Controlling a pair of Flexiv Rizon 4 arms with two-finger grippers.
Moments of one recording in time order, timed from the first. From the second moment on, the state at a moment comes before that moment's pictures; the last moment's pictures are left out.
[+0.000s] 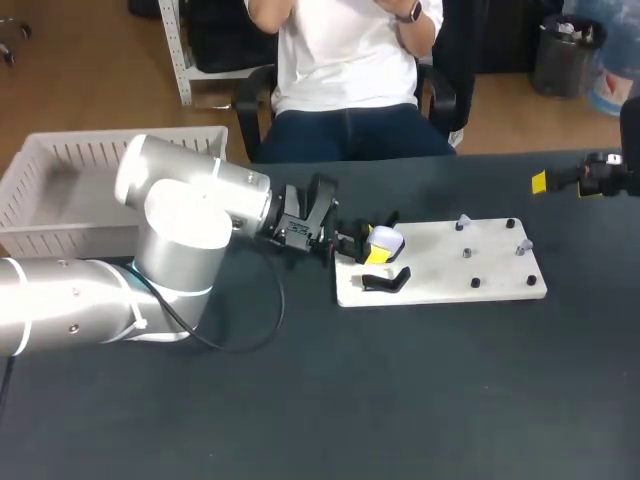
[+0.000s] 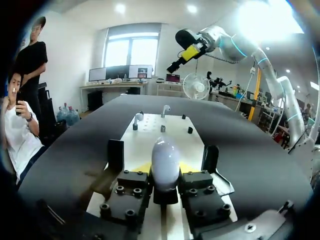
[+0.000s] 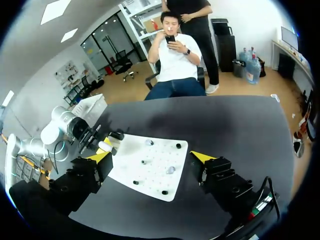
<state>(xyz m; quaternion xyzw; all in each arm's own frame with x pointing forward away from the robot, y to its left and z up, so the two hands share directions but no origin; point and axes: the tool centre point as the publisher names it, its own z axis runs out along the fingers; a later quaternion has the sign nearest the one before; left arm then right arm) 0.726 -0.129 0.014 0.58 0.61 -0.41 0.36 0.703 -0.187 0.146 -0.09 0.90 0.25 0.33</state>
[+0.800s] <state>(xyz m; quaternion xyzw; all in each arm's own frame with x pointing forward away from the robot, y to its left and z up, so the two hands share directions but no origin) 0.734 -0.138 0.082 0.61 0.55 -0.40 0.40 0.694 -0.169 0.142 -0.12 0.91 0.25 0.32</state>
